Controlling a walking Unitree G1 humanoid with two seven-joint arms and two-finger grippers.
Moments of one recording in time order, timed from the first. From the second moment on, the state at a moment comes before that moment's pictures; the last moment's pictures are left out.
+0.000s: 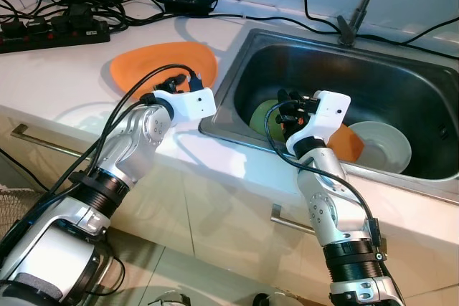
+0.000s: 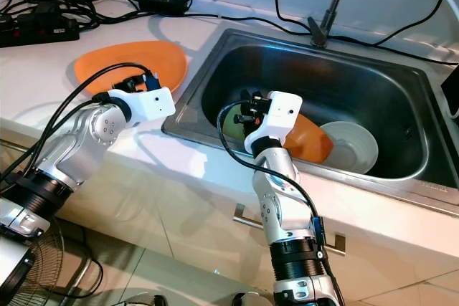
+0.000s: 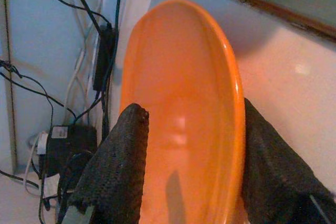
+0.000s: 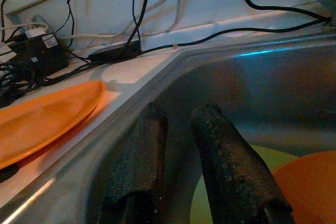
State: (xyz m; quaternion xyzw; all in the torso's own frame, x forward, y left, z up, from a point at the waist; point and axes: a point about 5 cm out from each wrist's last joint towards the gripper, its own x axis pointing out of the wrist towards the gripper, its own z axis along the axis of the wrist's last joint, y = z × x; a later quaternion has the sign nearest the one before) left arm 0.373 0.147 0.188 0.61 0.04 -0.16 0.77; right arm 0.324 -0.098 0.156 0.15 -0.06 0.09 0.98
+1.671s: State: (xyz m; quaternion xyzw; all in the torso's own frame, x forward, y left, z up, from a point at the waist) left arm 0.365 0.111 0.208 0.64 -0.14 -0.14 0.74; right arm 0.331 -0.100 0.168 0.15 -0.07 0.08 0.98
